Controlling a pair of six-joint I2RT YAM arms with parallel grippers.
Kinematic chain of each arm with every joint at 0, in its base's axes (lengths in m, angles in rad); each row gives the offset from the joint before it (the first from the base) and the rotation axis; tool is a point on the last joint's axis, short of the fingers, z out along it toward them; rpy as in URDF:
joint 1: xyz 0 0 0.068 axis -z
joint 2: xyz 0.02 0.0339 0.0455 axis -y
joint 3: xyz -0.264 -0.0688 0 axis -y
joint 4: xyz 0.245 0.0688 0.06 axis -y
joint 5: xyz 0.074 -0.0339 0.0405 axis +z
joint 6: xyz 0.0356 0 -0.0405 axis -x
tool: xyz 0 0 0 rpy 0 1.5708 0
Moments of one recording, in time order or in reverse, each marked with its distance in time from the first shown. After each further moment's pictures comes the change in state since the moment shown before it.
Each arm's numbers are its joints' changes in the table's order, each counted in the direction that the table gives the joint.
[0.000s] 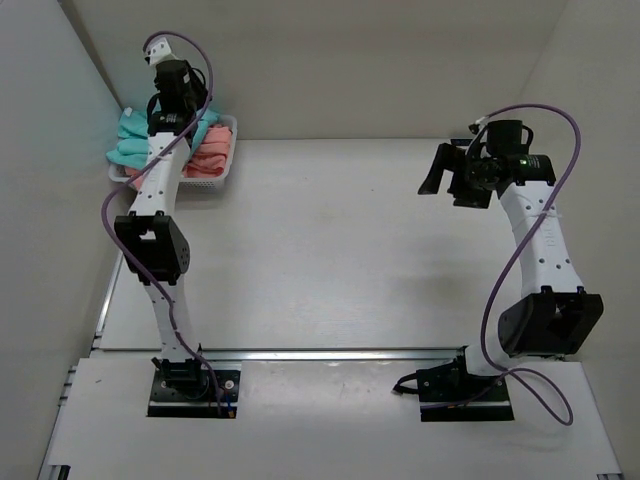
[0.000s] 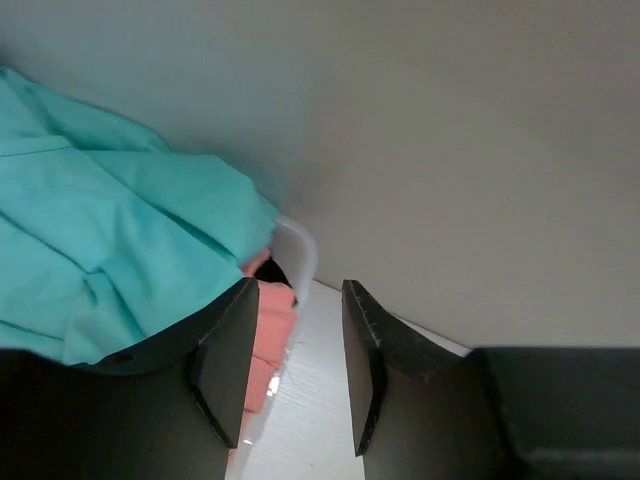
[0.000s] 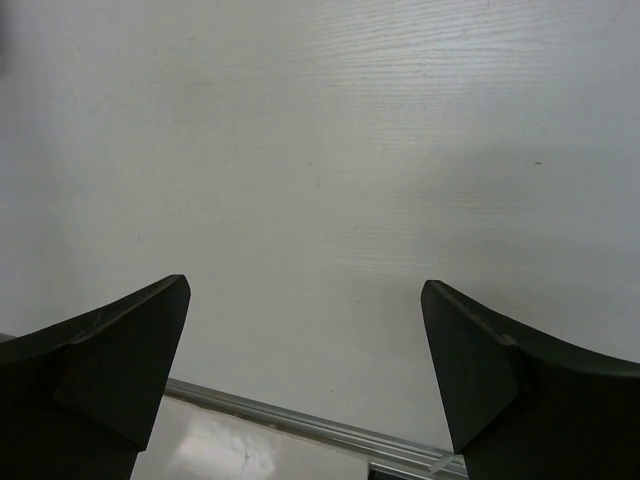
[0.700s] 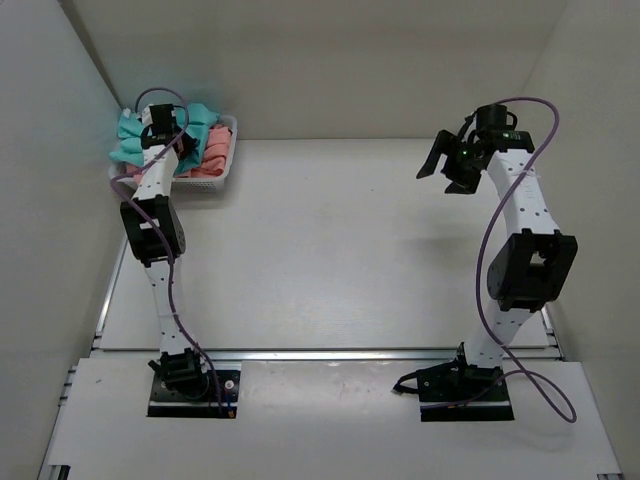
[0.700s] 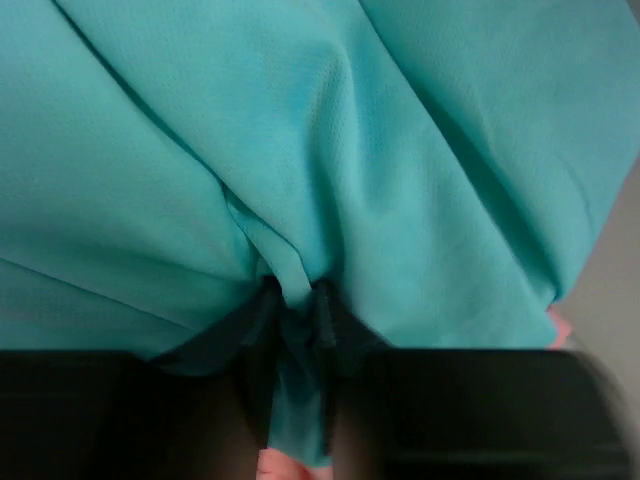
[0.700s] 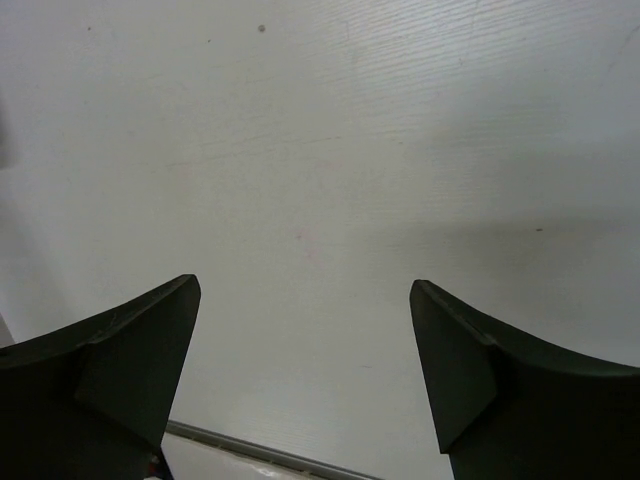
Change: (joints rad) left arm -0.169 -0.377 0.139 -0.206 -0.102 0.235; right arm 0.079 -0.325 0.179 0.057 0.033 -0.093
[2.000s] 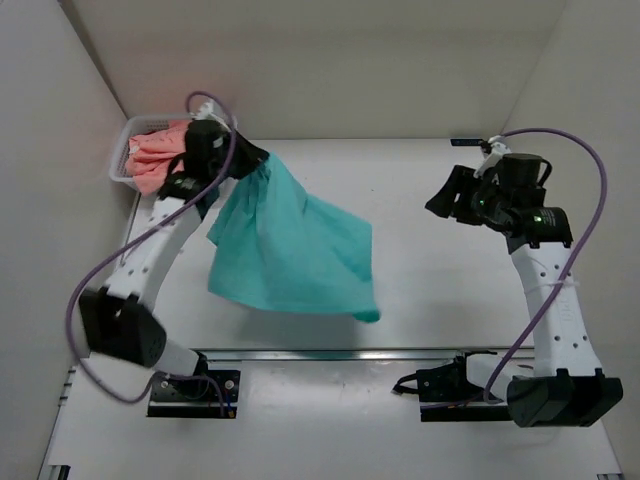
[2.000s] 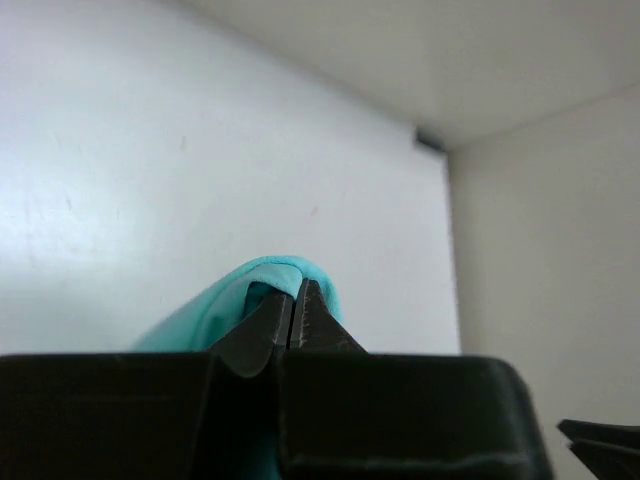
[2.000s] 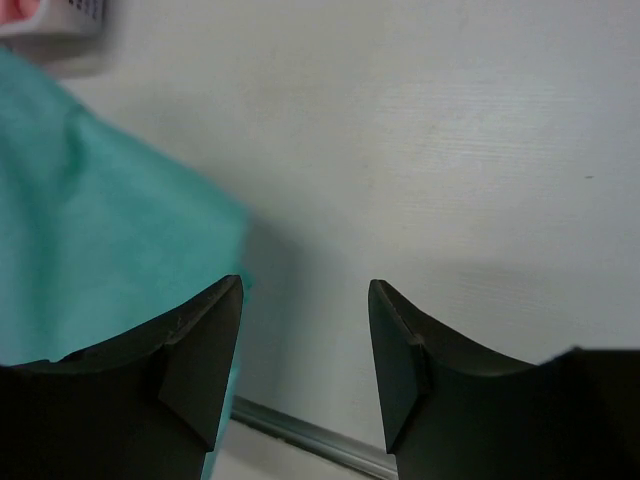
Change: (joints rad) left arm 0.416 1.049 -0.855 0.185 -0.171 0.088; right arm -0.053 0.706 -0.480 0.135 0.047 0.053
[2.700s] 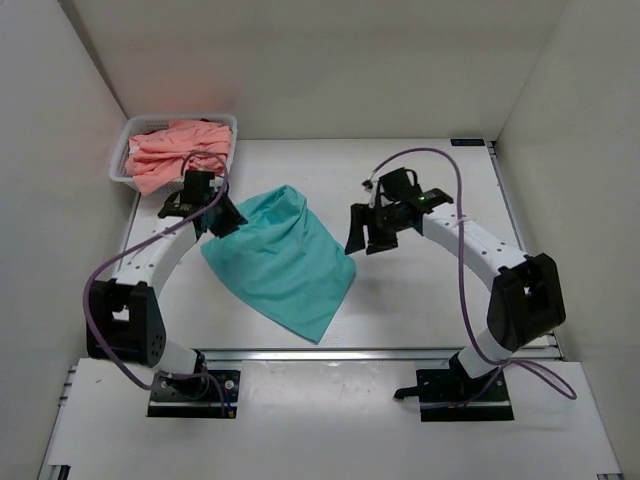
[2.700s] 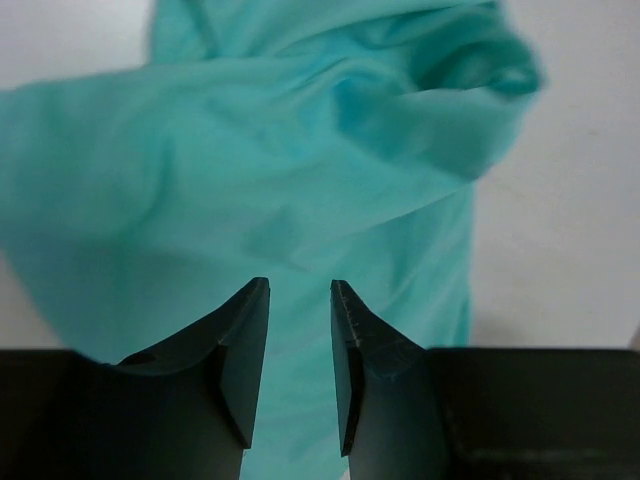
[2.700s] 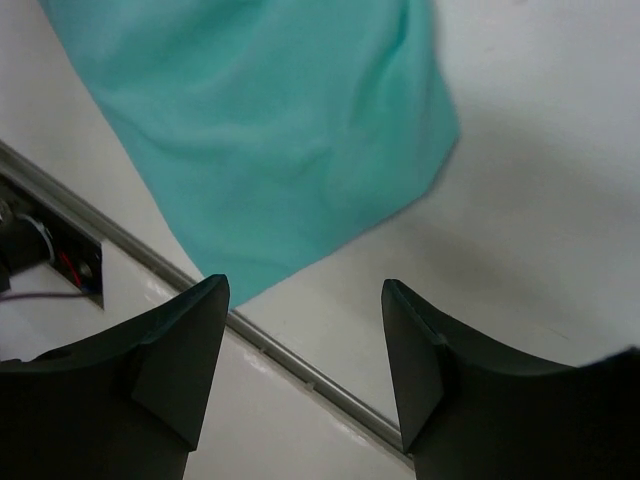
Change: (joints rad) left arm -0.132 -0.083 -0.321 -0.171 -0.015 -0.020; right arm -0.457 -0.470 -0.061 0.111 0.039 -0.069
